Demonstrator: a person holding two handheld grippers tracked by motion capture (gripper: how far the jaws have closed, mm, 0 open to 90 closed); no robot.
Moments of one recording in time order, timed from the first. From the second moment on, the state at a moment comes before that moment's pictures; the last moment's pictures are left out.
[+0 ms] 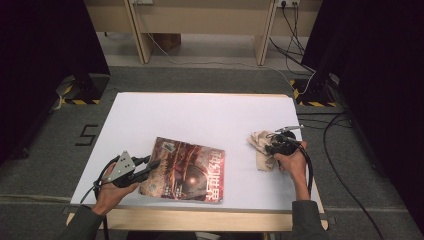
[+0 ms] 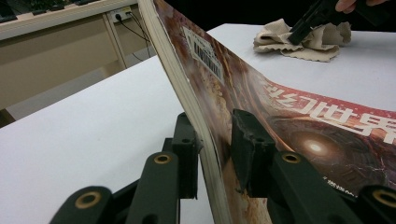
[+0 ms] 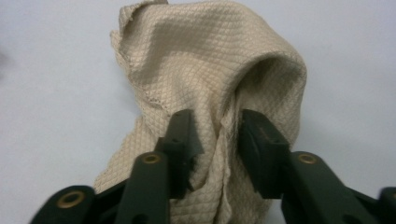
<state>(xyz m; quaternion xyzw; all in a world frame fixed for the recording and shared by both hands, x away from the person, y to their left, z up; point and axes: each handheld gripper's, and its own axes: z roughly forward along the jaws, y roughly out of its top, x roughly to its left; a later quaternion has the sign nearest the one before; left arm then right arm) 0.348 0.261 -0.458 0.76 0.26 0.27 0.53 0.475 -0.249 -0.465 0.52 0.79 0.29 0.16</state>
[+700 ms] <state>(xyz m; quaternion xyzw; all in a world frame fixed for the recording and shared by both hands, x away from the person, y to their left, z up) 0.347 0.261 -0.457 0.76 0.25 0.28 0.53 0.457 -0.143 -0.420 0.35 0.82 0.44 0.11</state>
